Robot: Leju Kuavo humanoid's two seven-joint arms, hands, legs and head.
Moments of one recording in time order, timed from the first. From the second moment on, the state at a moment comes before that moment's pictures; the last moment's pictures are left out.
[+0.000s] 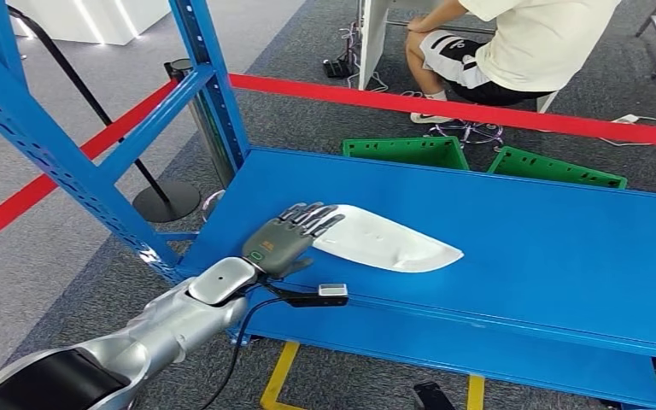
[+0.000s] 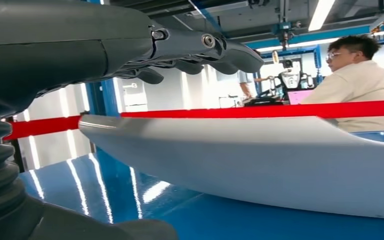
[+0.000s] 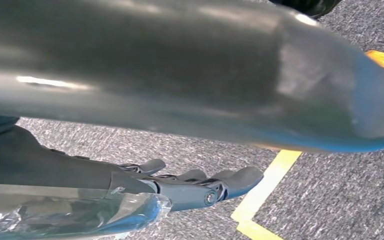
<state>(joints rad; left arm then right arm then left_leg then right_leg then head) -0.58 -0.12 -0.80 -0.42 -1.27 0.69 -0.16 -0.11 0.16 -0.42 -0.20 0.81 -0.15 -0.13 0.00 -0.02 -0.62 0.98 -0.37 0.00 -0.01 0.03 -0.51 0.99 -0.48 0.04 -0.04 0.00</state>
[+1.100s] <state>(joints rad) -0.55 -0.12 -0.79 -0.41 -1.12 0.67 -0.20 -0.12 0.16 -0.42 -0.20 0.79 -0.15 -0.14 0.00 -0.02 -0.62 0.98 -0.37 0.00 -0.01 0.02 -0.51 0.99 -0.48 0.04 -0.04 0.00</state>
